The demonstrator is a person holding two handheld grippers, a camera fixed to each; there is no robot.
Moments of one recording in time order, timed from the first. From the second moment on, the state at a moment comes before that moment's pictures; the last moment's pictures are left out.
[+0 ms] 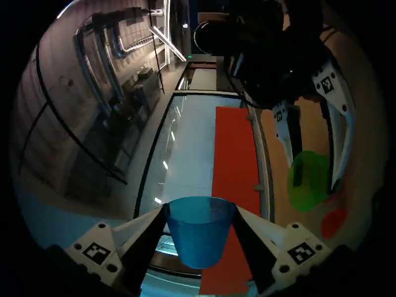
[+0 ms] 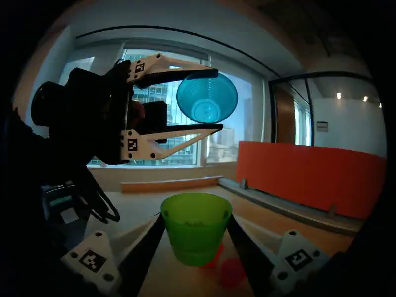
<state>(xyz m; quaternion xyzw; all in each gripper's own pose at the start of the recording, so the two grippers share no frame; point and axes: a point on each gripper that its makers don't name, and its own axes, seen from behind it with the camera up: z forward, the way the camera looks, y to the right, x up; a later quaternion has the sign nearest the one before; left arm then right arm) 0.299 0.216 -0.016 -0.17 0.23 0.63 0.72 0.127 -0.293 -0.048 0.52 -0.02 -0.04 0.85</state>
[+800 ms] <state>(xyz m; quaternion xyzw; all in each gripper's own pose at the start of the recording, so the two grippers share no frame) 0.300 0.182 0.016 -0.18 0.14 0.40 0.89 0.135 -0.286 -0.048 0.51 -0.01 -0.04 0.86</state>
